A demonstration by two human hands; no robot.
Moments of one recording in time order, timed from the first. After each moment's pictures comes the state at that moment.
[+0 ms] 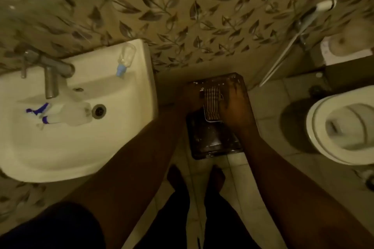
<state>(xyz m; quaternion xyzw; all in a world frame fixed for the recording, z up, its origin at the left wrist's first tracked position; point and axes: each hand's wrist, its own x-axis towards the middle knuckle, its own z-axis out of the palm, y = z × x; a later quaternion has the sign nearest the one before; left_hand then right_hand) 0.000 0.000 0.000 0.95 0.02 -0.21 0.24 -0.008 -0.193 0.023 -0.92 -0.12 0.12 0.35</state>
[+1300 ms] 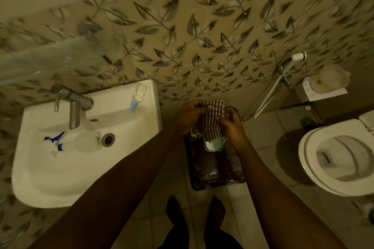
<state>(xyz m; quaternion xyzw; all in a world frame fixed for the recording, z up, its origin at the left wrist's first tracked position) 0.009 -0.006 0.117 0.65 0.26 -0.15 0.70 0.015 -0.181 0.069 -0.61 0.14 0.24 0.74</state>
